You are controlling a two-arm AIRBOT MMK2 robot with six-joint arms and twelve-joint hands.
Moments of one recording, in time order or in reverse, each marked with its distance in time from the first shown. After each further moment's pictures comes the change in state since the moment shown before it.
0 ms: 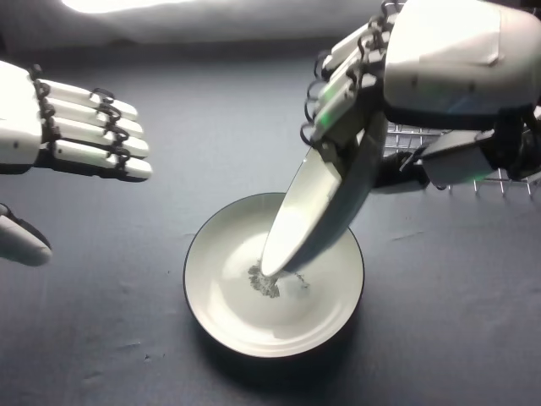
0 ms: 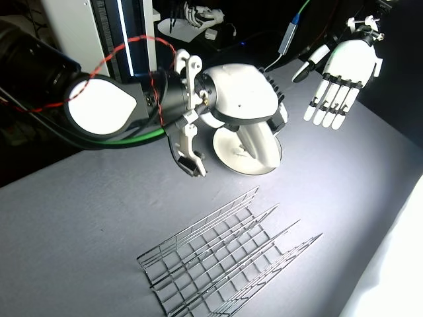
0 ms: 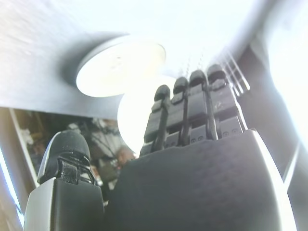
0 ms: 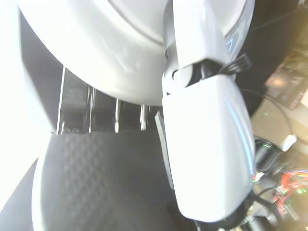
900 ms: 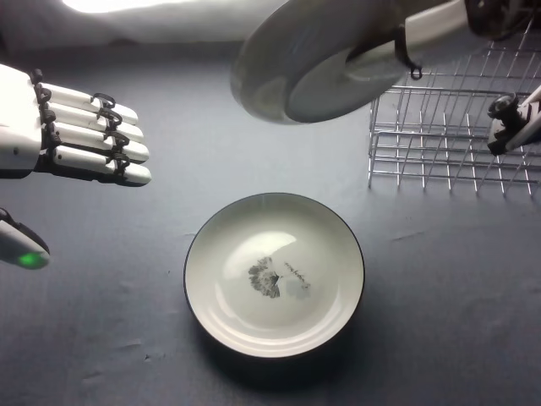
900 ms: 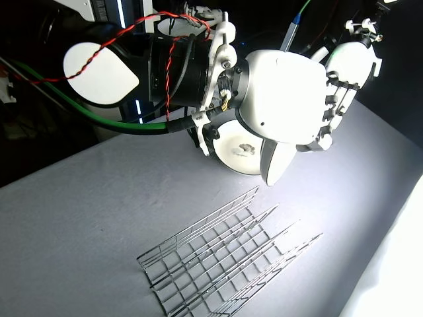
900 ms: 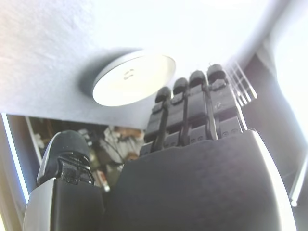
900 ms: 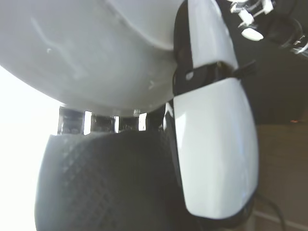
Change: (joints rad) left arm 0.033 -0.003 0.011 -0.003 -0.011 0.052; right arm 0.193 0.017 -0.048 0.550 -0.383 0.000
